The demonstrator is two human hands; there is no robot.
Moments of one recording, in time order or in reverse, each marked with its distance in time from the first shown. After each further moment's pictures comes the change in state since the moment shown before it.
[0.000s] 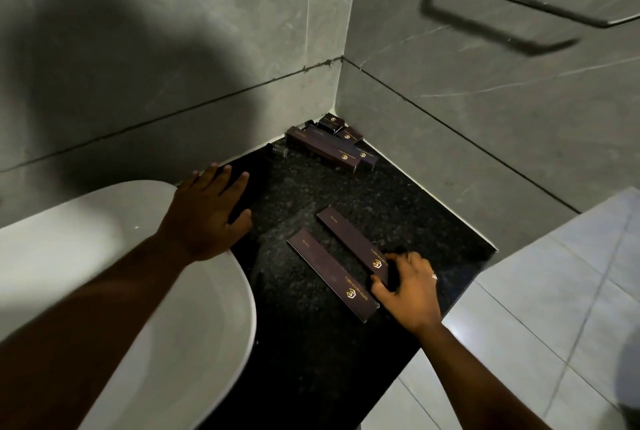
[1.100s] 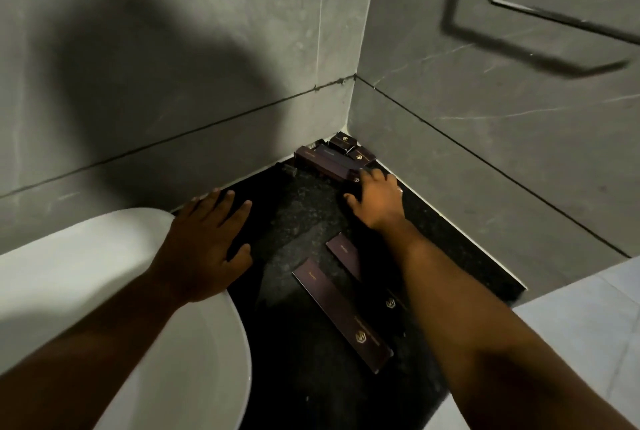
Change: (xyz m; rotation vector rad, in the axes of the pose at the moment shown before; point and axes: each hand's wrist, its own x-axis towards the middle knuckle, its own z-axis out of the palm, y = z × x) left_hand -0.001 0.000 0.001 0.005 0.008 0.013; right_hand 0.196 -0.093 -0.007 -0.161 -0.039 -0.152
